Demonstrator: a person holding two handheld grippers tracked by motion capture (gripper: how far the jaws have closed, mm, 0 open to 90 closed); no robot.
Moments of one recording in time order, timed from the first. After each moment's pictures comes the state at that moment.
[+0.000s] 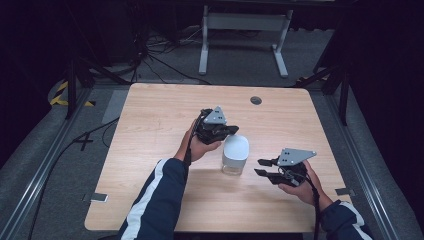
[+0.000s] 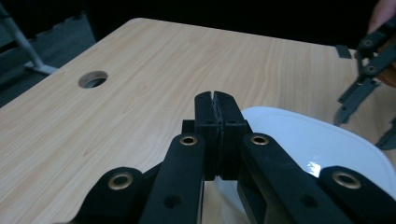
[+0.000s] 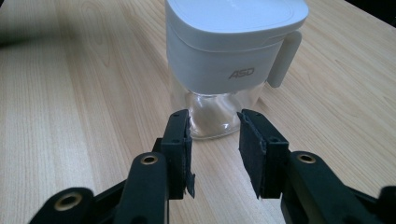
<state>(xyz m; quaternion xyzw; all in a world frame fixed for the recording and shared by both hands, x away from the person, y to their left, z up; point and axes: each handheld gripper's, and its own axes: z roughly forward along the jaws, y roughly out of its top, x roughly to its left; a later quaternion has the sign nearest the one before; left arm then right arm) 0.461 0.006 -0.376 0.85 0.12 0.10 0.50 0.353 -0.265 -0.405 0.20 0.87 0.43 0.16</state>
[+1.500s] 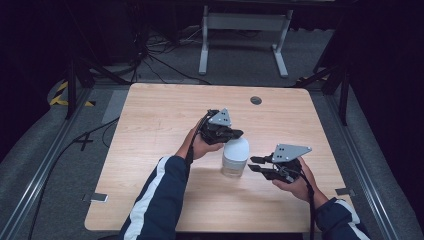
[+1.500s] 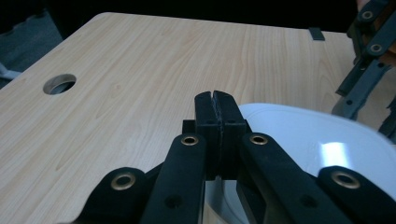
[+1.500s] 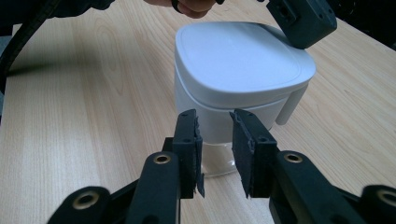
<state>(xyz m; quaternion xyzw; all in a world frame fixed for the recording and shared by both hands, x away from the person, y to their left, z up) 0.469 -0.001 -0.380 0.86 0.08 0.07 0.49 0.356 -0.245 -0.390 0.18 0.86 0.44 0.16</state>
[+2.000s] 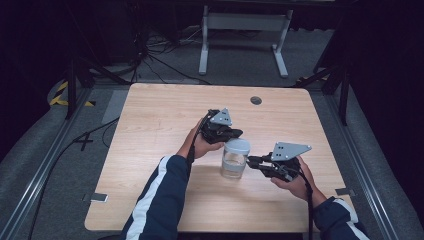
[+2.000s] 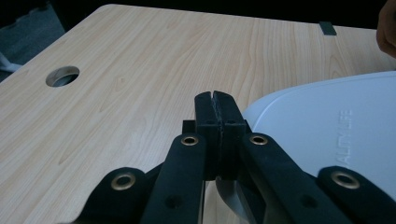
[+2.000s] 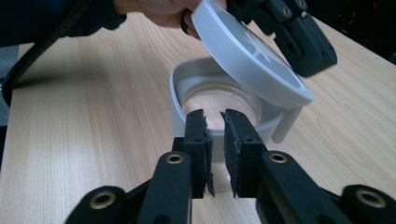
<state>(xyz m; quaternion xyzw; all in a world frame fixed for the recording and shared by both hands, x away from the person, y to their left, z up) 0.475 -0.004 -0.386 0.87 0.09 0.08 0.49 0.357 -0.238 -0.382 0.17 0.86 0.46 0.16</state>
